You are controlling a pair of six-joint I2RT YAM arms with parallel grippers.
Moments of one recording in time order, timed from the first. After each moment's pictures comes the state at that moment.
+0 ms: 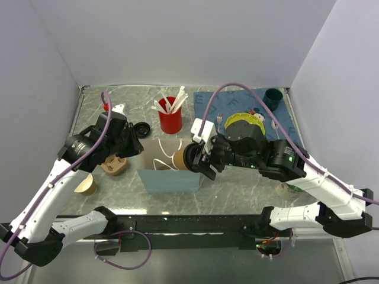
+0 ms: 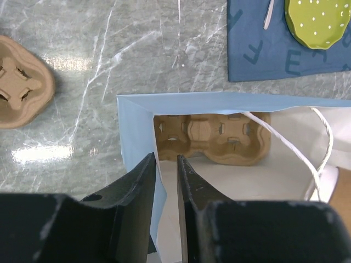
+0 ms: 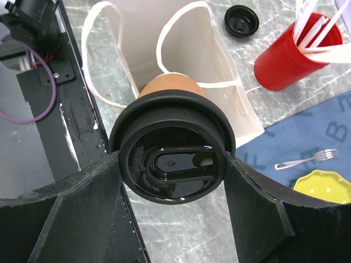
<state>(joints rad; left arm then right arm) -0.57 1.03 1.35 -1.10 -0.12 -0.67 1.11 1.14 1.57 -0.93 0.00 -0.16</state>
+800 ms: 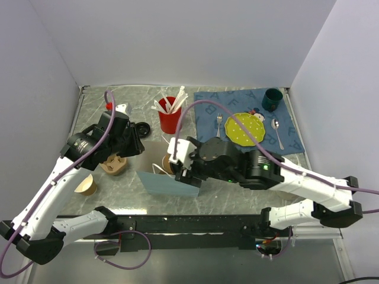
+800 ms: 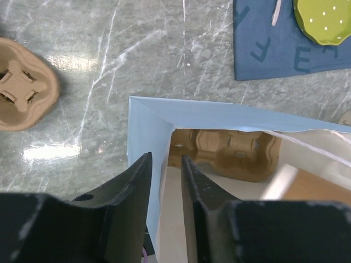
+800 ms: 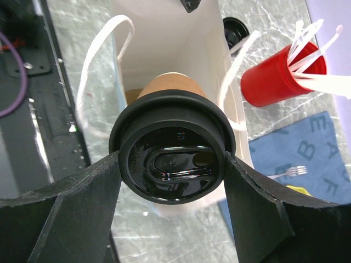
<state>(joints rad) -0.57 1.05 1.35 -1.10 -0.13 -0.64 1.32 1.21 1.50 -0.83 0.23 -0.24</state>
